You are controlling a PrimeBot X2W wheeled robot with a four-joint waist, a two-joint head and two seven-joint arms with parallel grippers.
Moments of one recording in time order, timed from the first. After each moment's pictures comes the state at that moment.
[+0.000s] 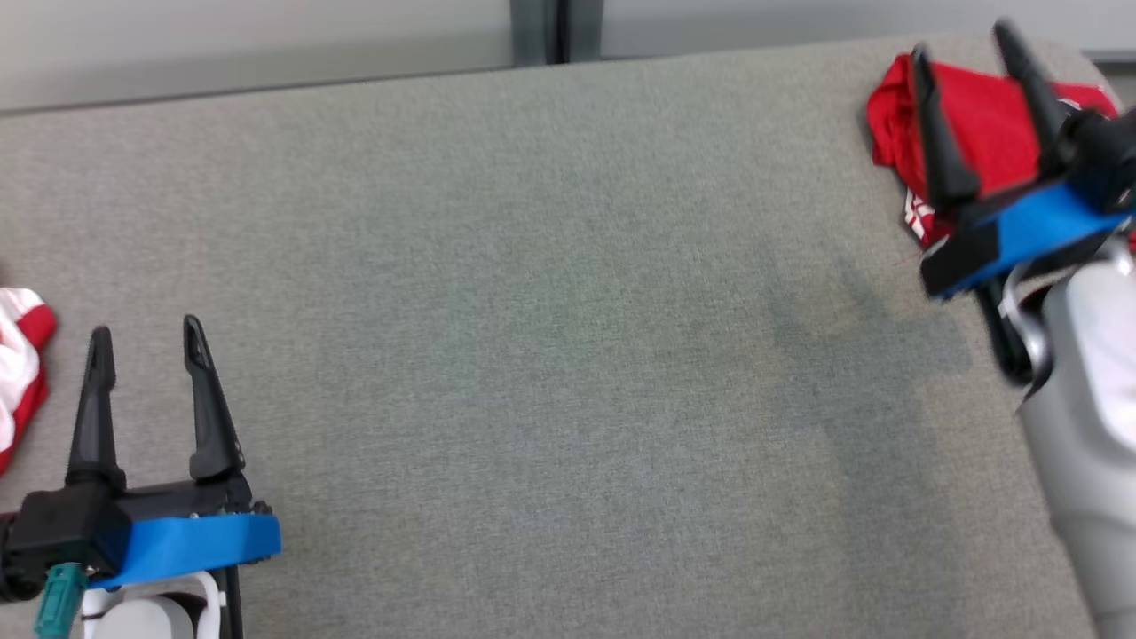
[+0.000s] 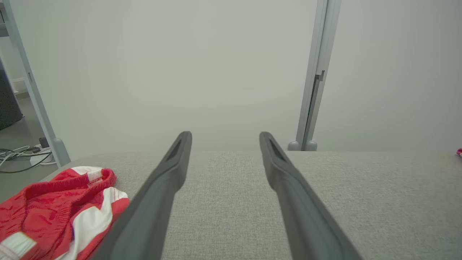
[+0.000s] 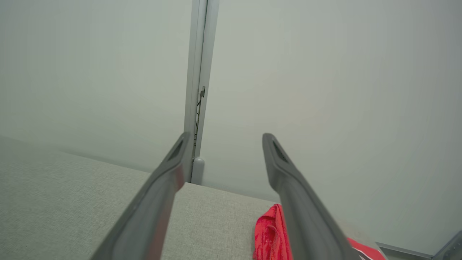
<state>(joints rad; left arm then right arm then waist) -0.09 0.11 0.09 0.01 -0.11 -0.02 -0.26 -0.79 -0.31 0.19 0.57 0.22 0.13 -0.26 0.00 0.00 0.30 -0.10</state>
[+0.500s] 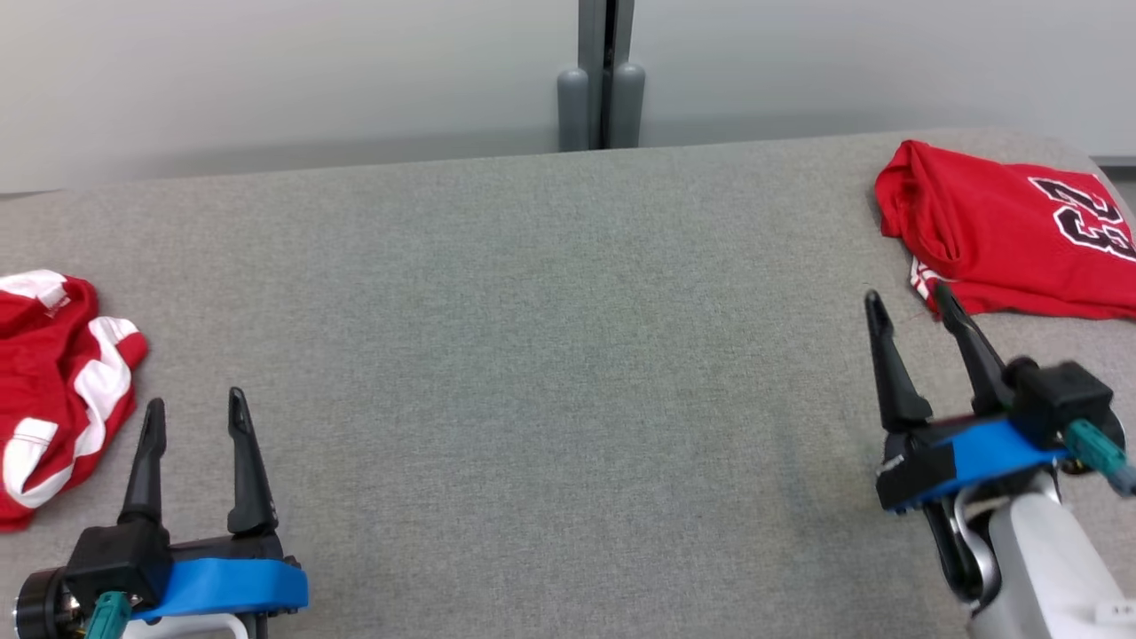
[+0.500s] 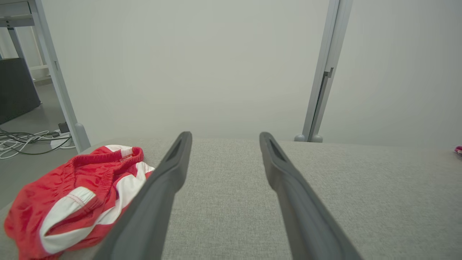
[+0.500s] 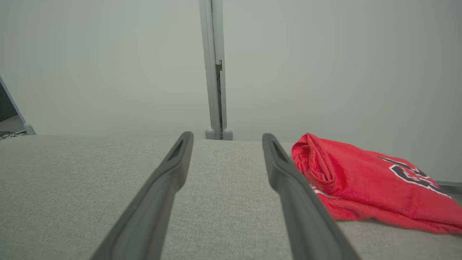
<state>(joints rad) -0.02 0.09 0.08 0.11 -0.12 -0.04 -0.26 -0.34 -0.16 0.07 0.37 0.21 0.13 -0.26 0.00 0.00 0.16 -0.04</state>
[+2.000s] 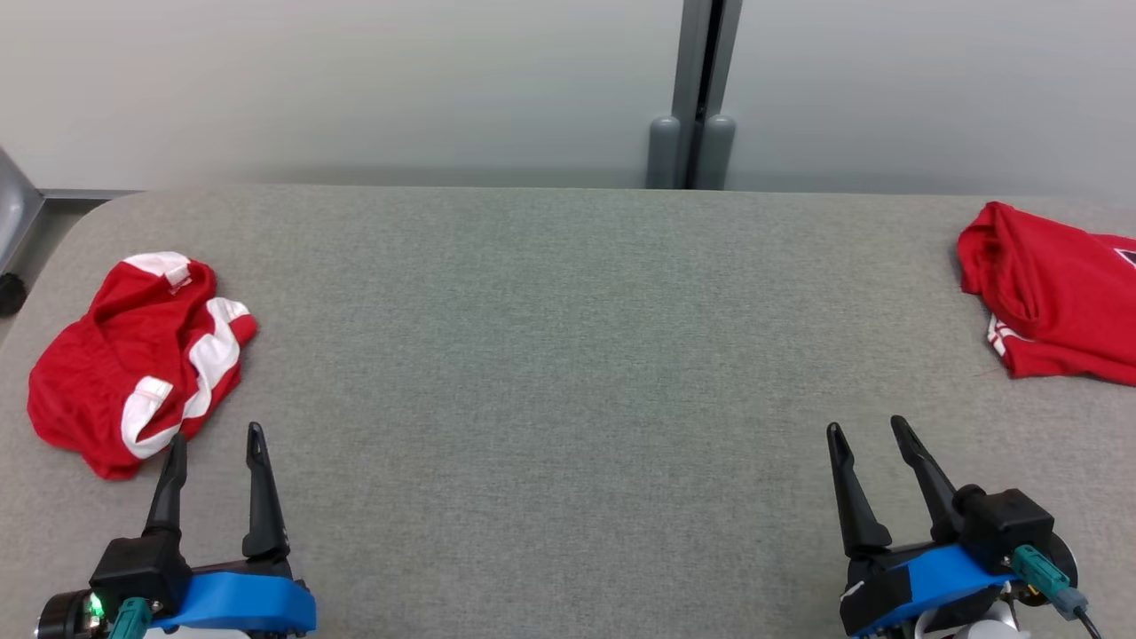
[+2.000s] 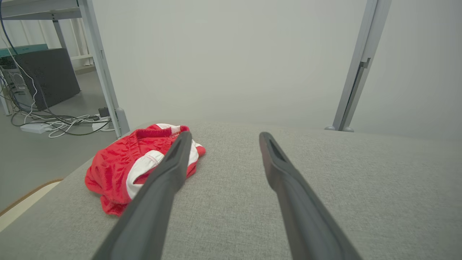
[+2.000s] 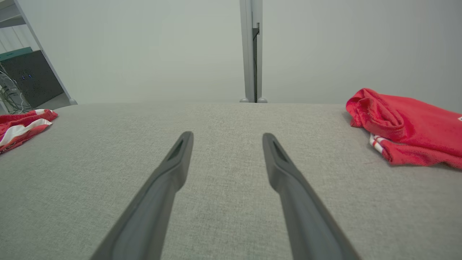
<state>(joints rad) -0.02 0.07 0.09 0.22 -0.10 -0.06 -0.26 -0.09 -0.05 0.03 0.30 0.14 0.13 -0.26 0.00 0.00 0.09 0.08</state>
